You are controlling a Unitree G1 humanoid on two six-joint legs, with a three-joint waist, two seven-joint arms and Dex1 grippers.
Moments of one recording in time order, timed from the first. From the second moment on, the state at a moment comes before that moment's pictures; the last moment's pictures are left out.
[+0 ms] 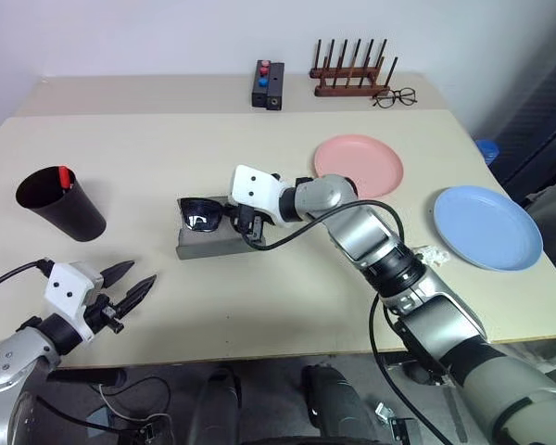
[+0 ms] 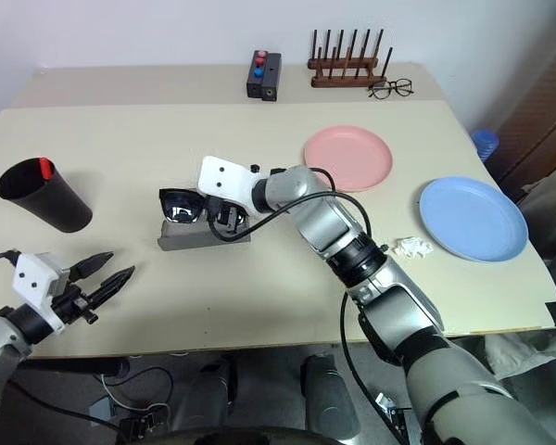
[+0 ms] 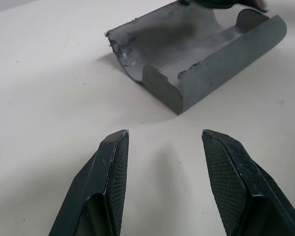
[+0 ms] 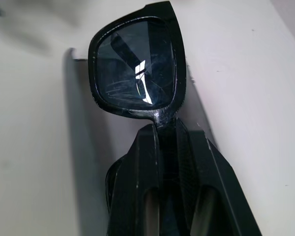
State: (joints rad) left arm 0.35 0.61 0.44 -0.39 -0.42 0.21 -0.72; right arm -0.97 -0.20 0.50 0.27 -0.08 0.39 0.84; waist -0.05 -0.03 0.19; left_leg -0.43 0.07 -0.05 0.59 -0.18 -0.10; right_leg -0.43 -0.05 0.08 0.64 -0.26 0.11
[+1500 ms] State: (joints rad) left arm 0.27 0.61 0.43 -0.43 -0.45 0.30 -0.65; right arm -0.91 -0.19 0.46 0.24 -0.14 0.33 0.86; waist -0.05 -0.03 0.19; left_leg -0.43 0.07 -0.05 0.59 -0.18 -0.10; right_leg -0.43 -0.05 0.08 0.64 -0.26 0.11
